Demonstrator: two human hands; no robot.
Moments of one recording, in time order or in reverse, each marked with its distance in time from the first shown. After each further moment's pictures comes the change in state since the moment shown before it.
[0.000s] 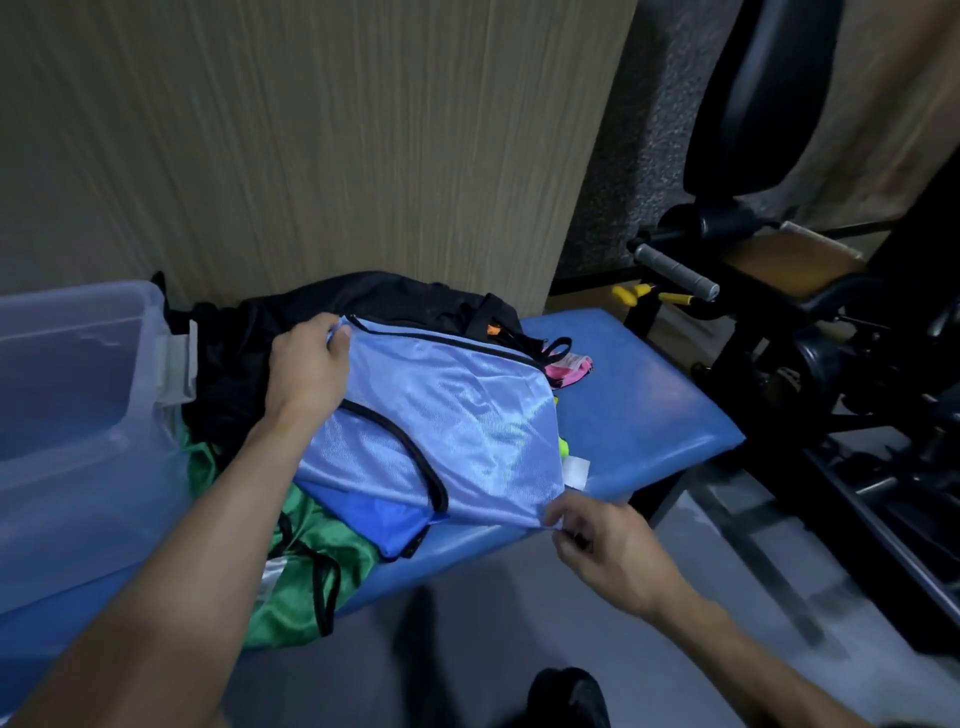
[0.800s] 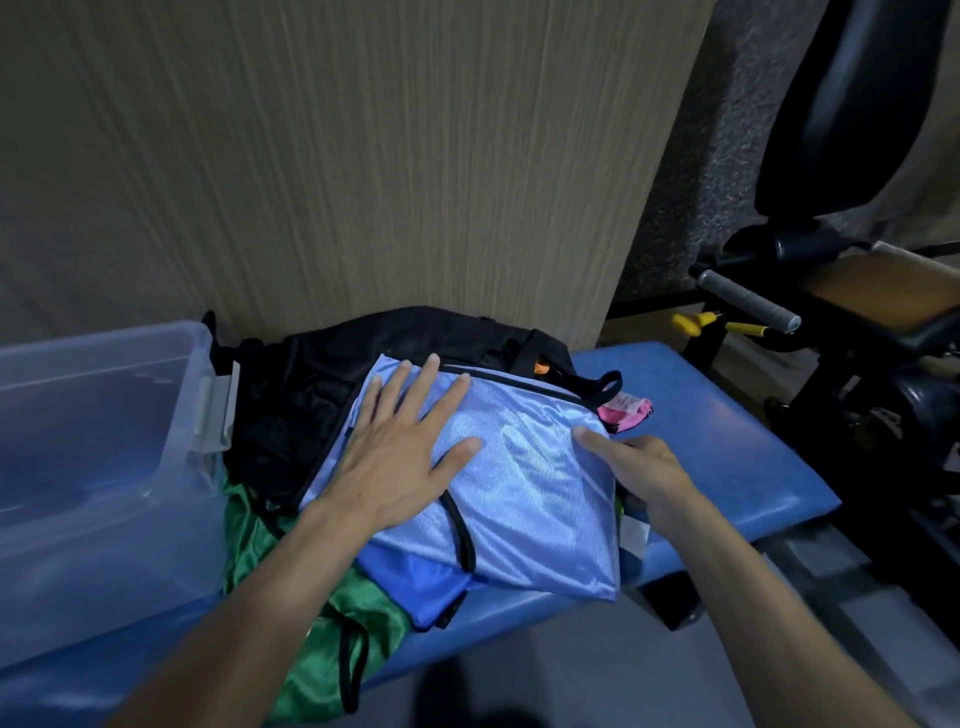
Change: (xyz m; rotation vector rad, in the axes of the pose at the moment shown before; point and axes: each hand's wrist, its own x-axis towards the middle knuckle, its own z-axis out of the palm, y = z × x) left_hand -0.033 0.001 0.024 0.516 -0.386 0.387; right_hand 0.144 -0.018 -0.035 0.620 0.073 0.705
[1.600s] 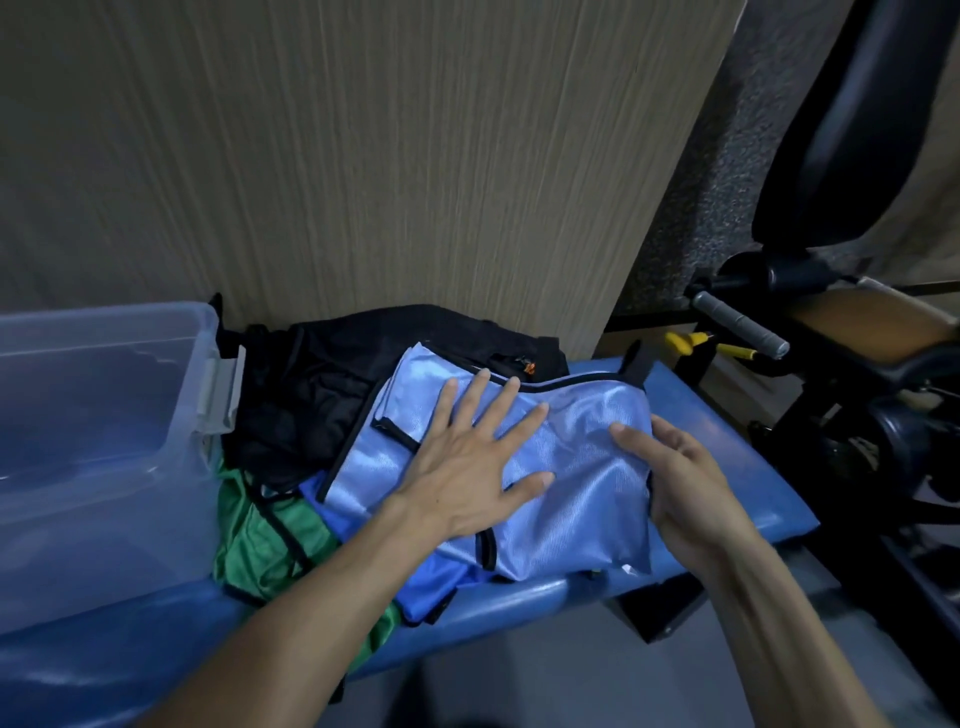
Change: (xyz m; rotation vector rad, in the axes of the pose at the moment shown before) left_hand 0.015 0.063 0.016 0.062 -0.009 0.151; right_hand -0.061 -0.012 -0.028 0.428 -0.204 -0.311
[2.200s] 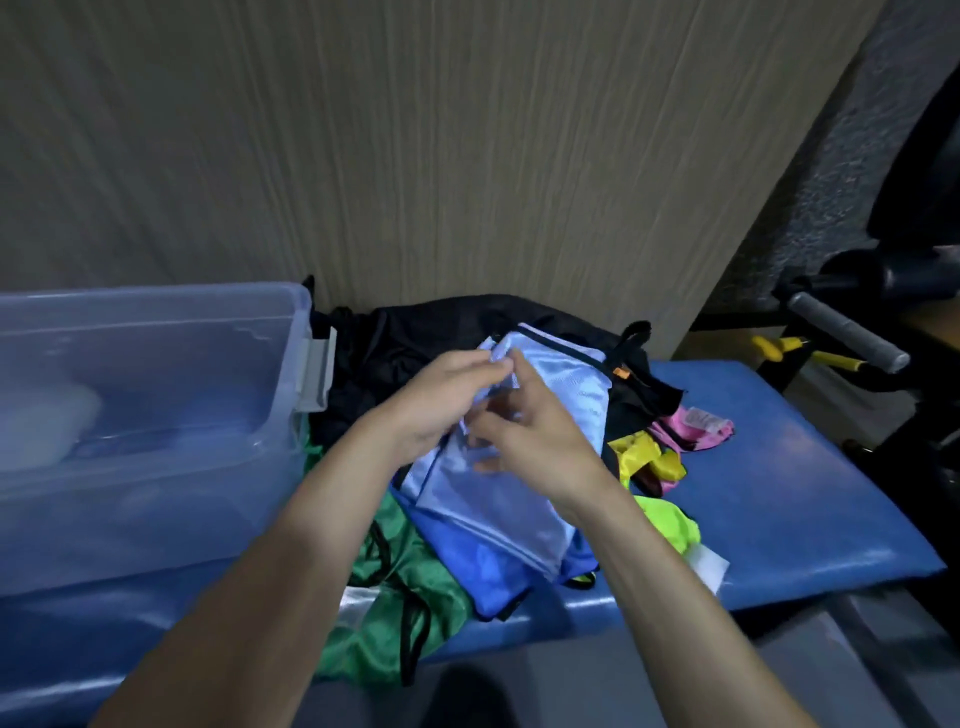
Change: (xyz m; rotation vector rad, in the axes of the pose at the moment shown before) left_hand -0.011 -0.080 -0.061 -1.539 0.021 -0.519; right_hand 0.019 0.002 0.171 -0.303 -0.388 -0.081
